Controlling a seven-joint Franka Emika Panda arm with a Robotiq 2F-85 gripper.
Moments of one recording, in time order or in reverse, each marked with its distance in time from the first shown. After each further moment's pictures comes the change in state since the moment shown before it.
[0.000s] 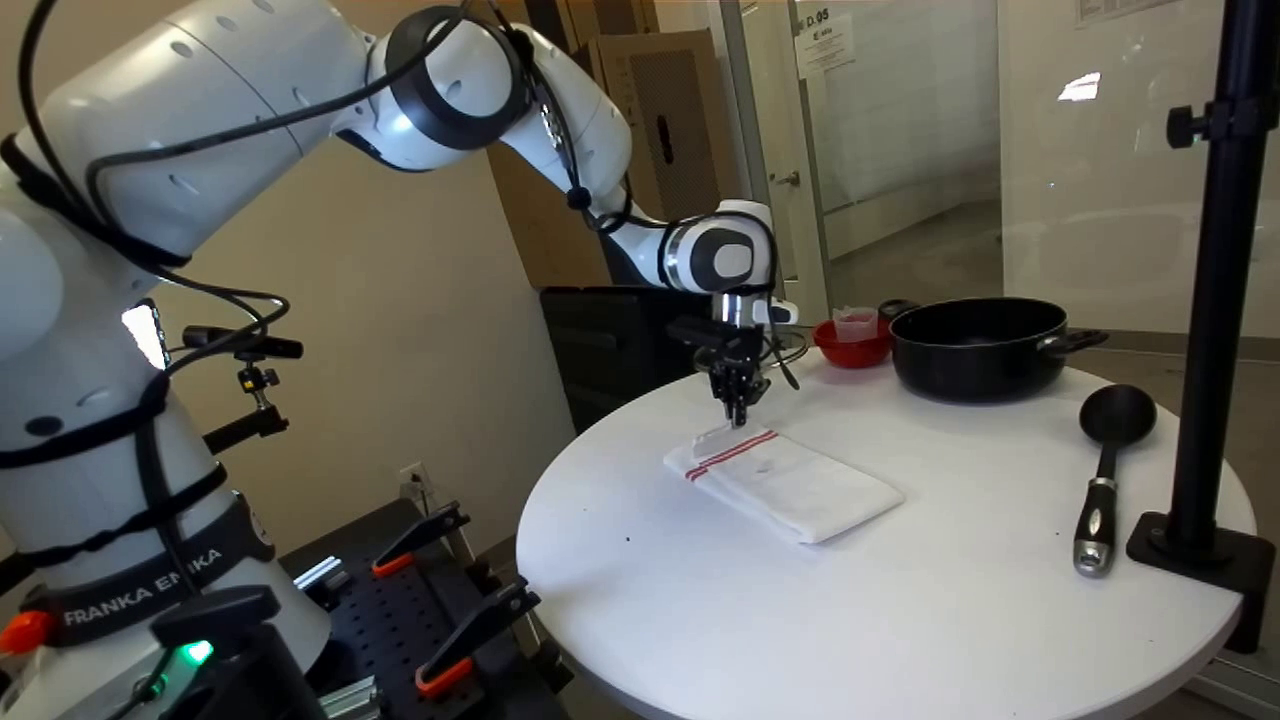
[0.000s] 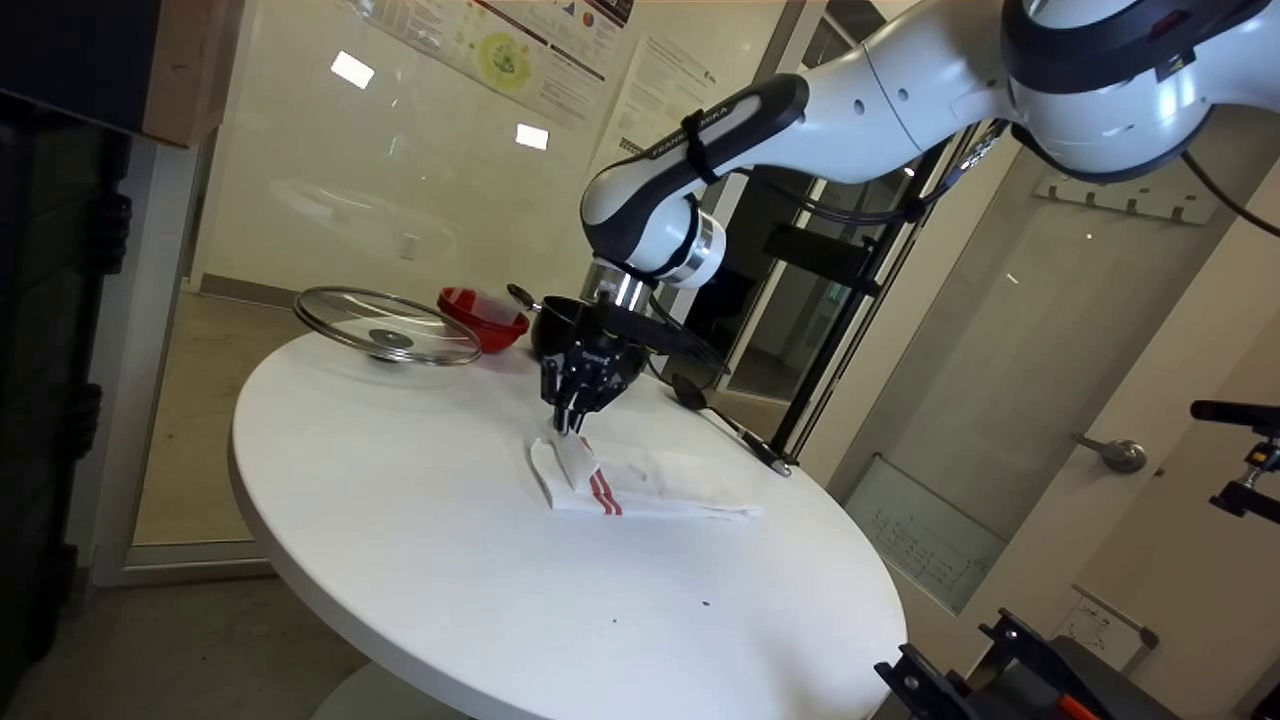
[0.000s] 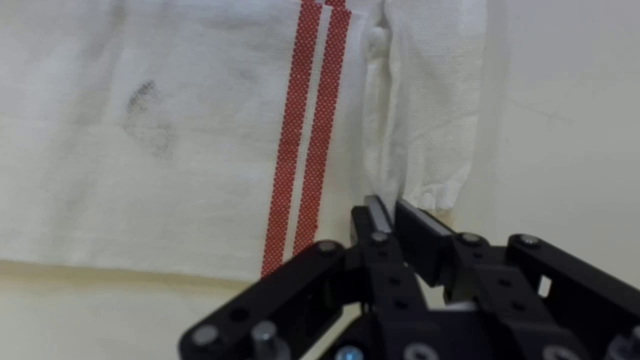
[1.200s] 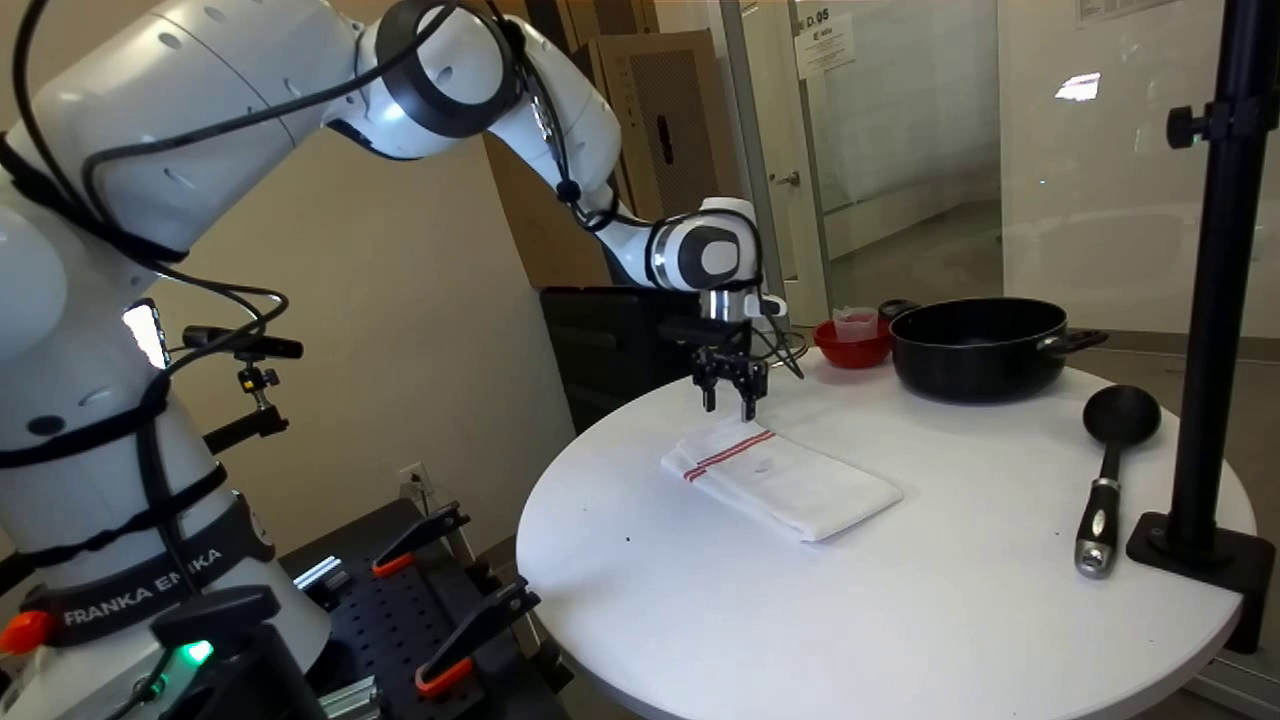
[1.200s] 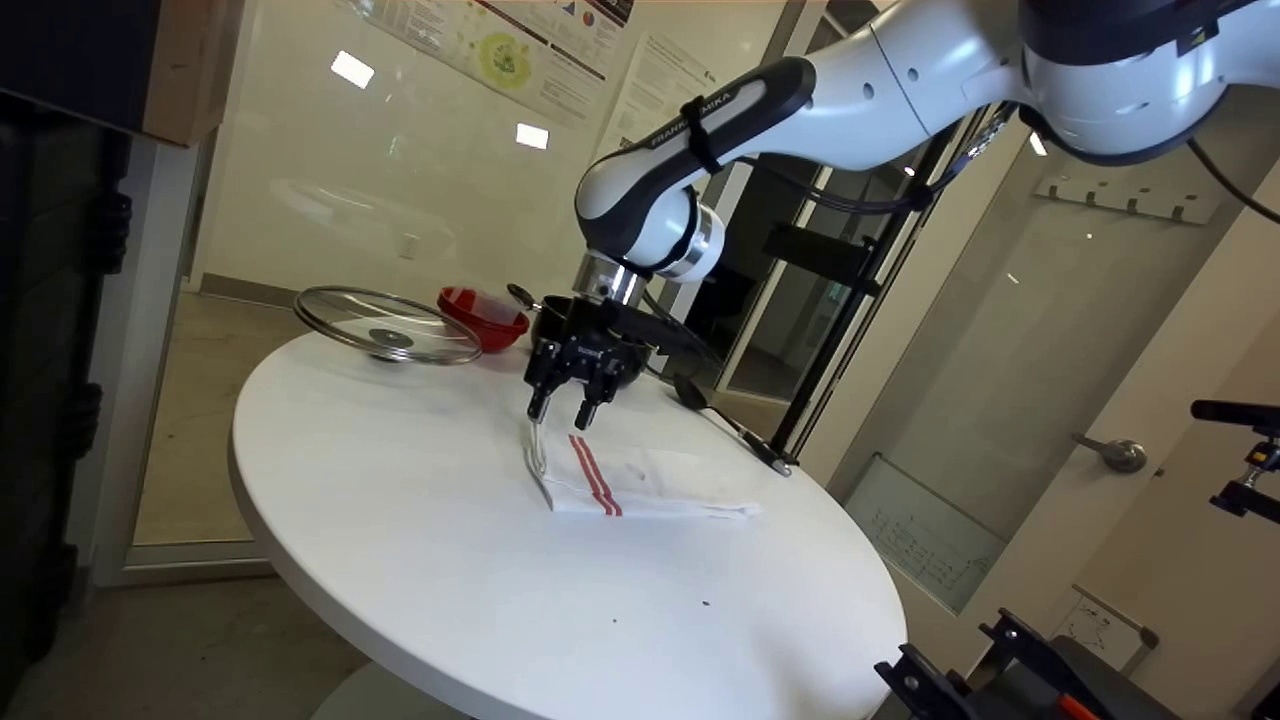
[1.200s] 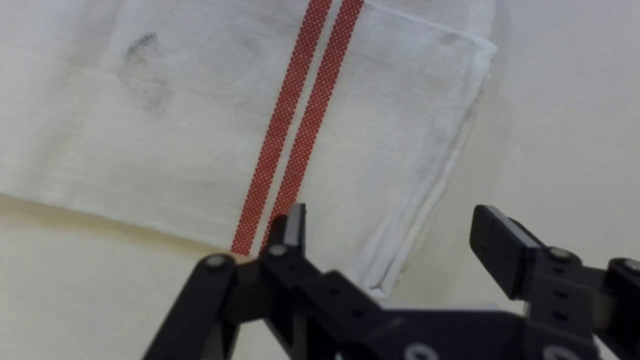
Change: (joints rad) arm 0.012 -0.039 0.019 -0.061 -0.042 0.056 -0.146
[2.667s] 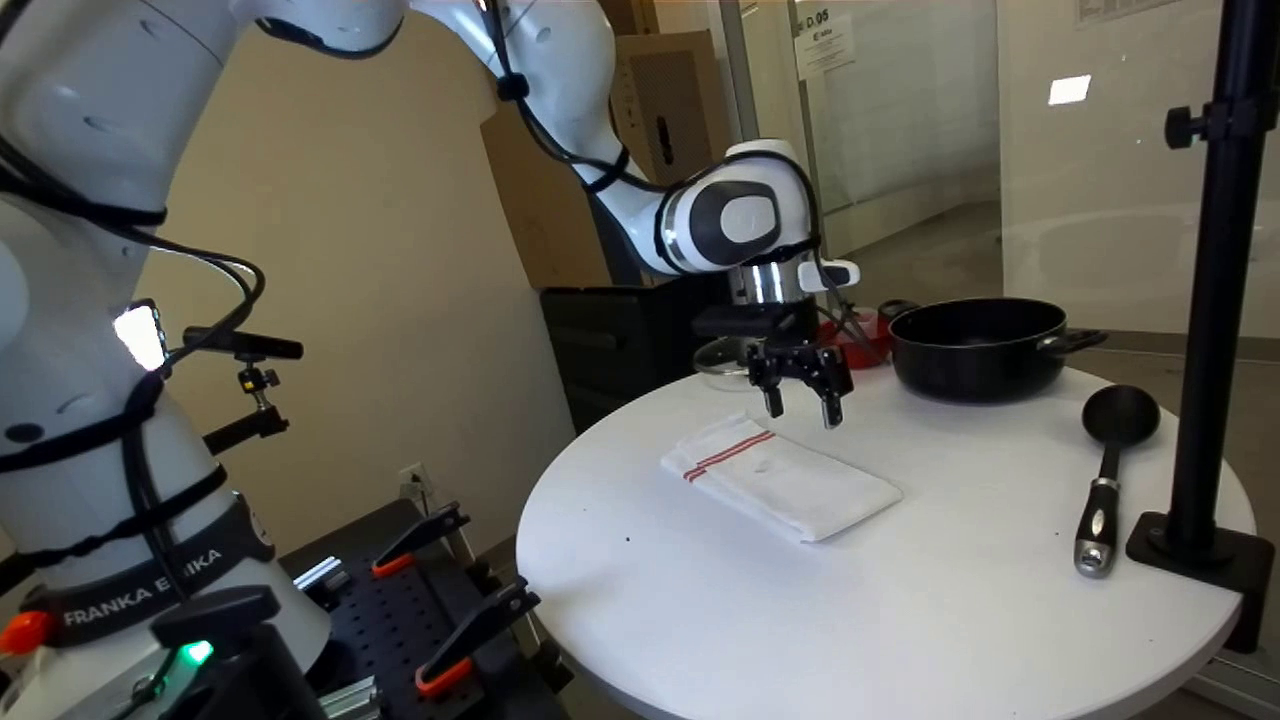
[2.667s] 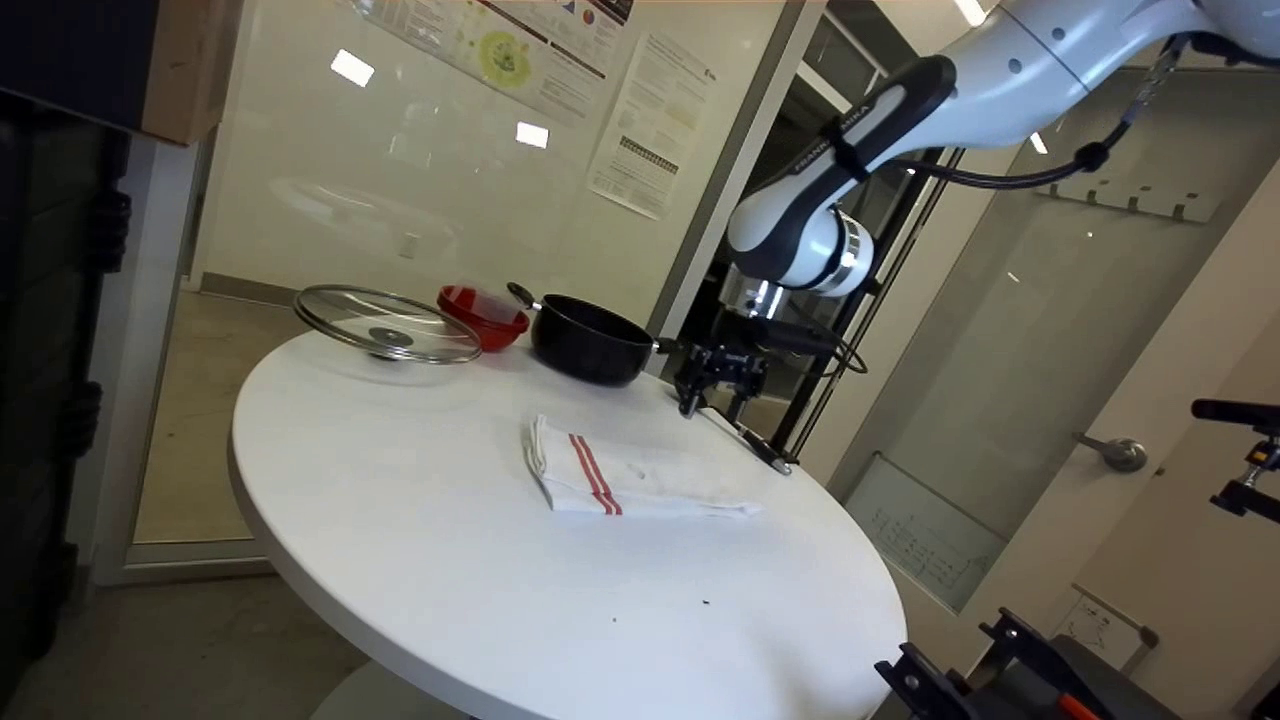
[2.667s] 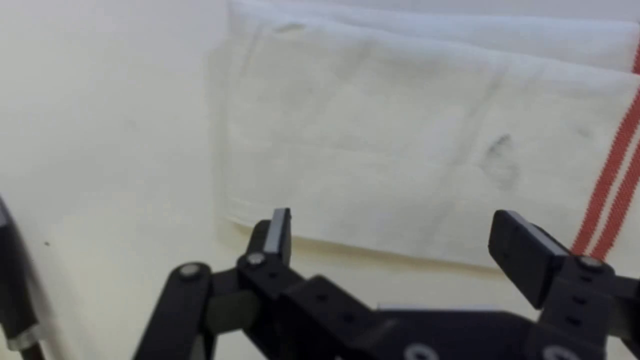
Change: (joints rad) arm -0.134 -0.316 -0.151 -0.467 -0.081 0.263 -0.017
